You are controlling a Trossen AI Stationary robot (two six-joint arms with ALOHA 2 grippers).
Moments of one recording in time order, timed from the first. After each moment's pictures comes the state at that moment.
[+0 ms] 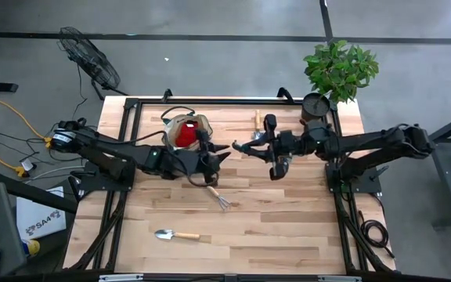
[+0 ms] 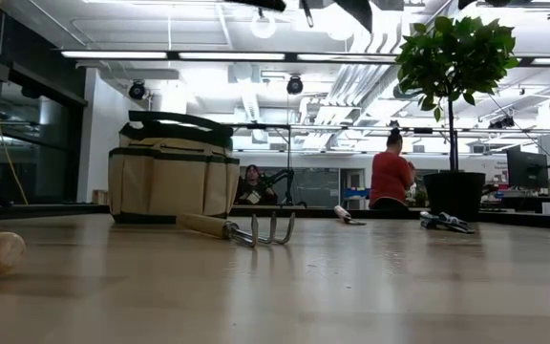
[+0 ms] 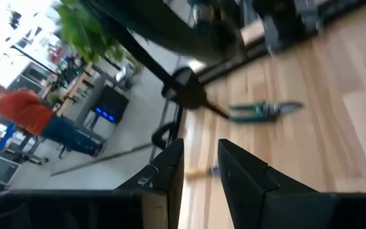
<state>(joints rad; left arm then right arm) -0.23 1.43 1.17 -0.04 -0.71 0.52 -0.02 1.19 0.79 0.61 -0.17 -0.09</state>
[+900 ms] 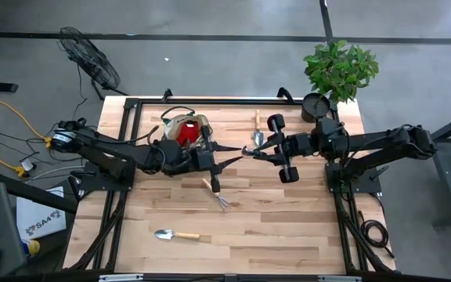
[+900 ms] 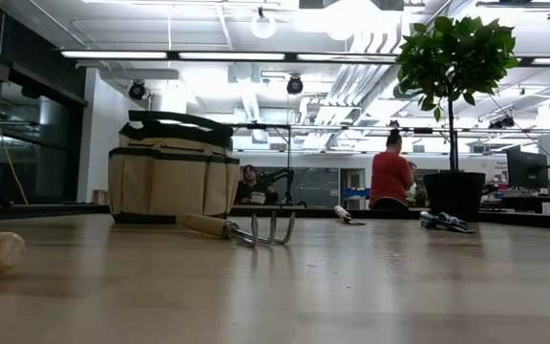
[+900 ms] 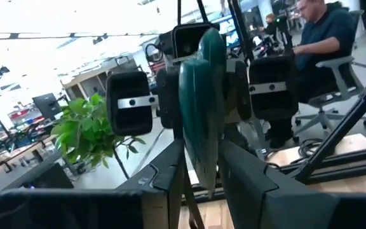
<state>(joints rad) -0.23 1.43 1.17 0.43 -0.41 0.41 -0.02 1.15 0.79 0.73 -0.35 -0.16</state>
